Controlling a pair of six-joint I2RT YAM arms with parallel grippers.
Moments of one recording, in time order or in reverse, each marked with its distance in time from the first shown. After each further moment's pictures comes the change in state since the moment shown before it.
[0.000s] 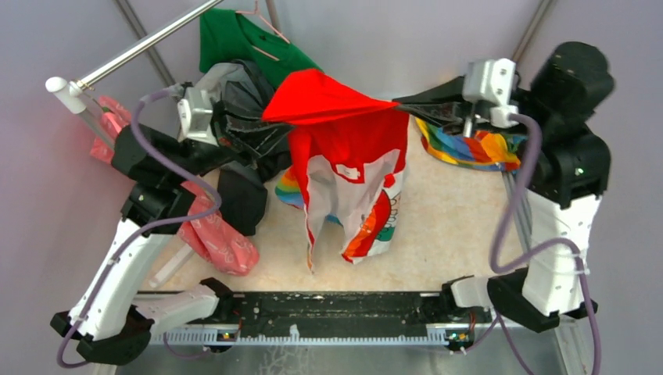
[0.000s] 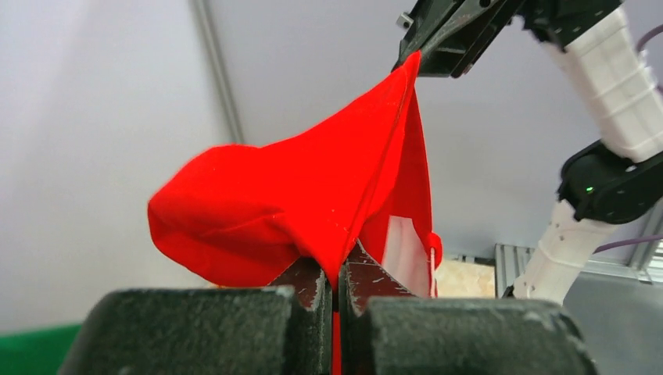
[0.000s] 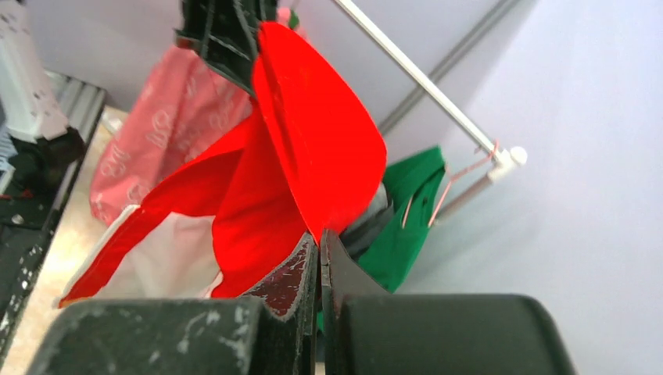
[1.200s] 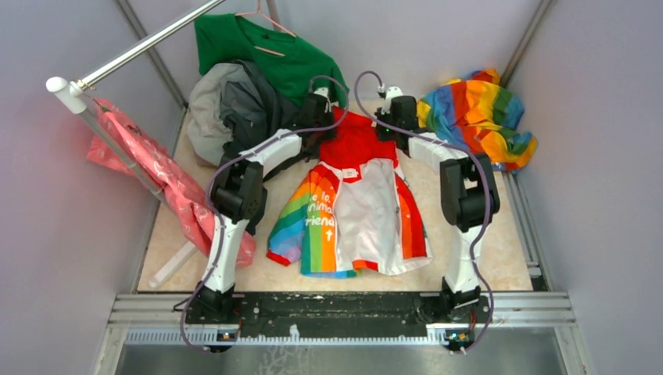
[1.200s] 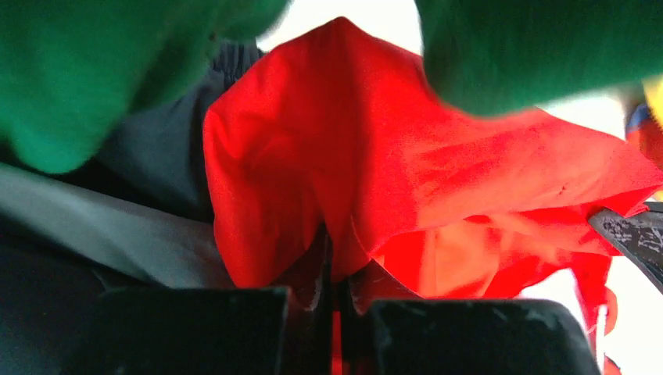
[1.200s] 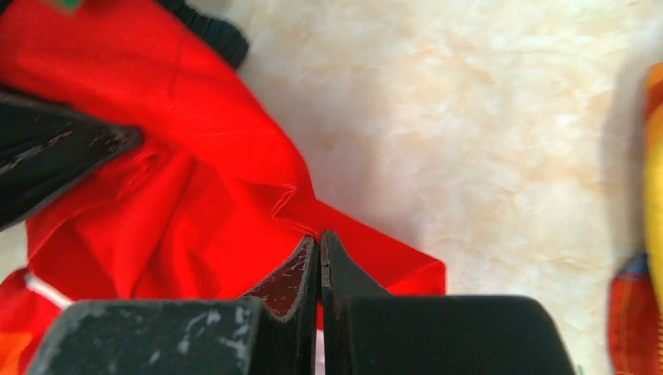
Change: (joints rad) left arm 0.082 1.306 0.445 -0.130 -0.634 -0.253; right arm -0.010 0.669 -0.788 0.866 0.940 0.660
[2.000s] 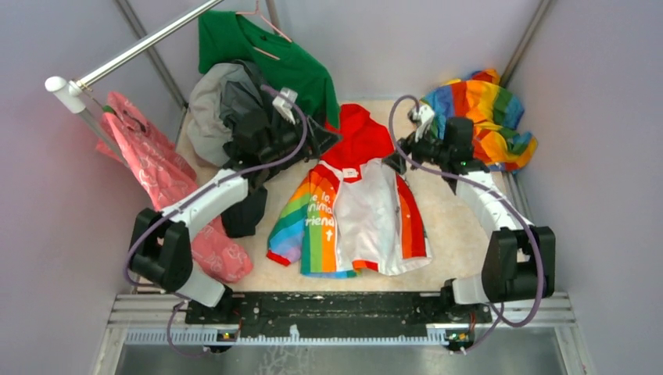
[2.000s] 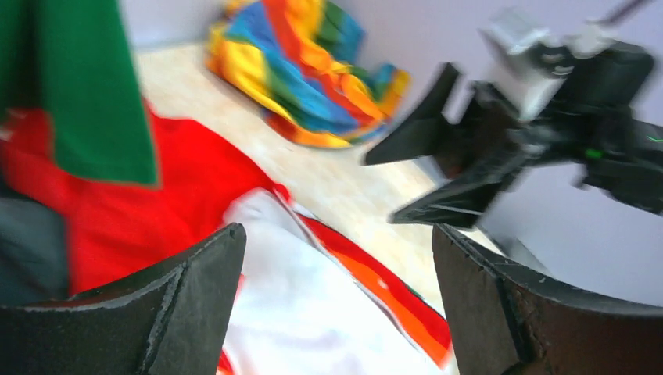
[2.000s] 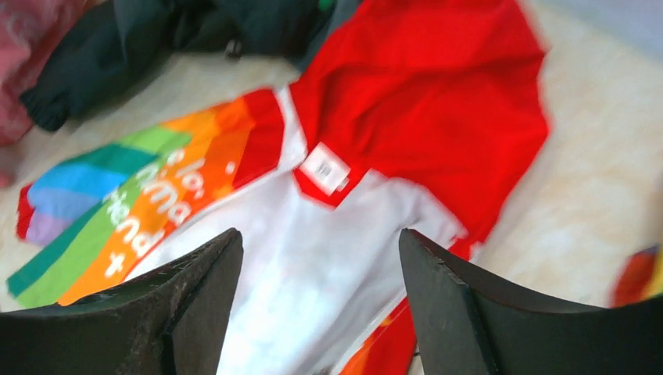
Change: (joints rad) left arm 0.033 -0.774 -0.732 0.507 0.496 -0.083; right arm -0.195 -0.615 -0.425 -0.052 -0.606 -0.241
